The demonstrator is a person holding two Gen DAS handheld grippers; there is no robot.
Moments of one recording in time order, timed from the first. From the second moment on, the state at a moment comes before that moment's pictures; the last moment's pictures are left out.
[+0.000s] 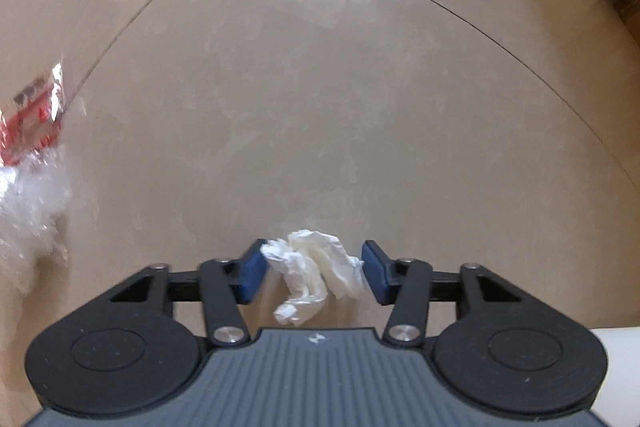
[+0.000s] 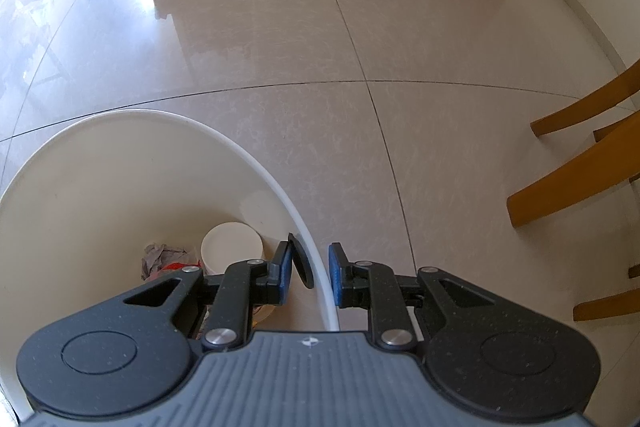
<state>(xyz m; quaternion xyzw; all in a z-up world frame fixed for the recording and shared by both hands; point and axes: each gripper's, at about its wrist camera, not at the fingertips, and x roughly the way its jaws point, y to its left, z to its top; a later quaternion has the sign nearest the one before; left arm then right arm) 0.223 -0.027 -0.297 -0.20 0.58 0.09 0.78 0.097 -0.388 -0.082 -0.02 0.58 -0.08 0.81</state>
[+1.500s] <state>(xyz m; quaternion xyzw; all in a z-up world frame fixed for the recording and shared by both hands) 0.143 -0.191 0.025 0.07 0.51 -0.34 0.79 0.096 -0.400 -0.080 0.00 0.57 -0.07 0.82</state>
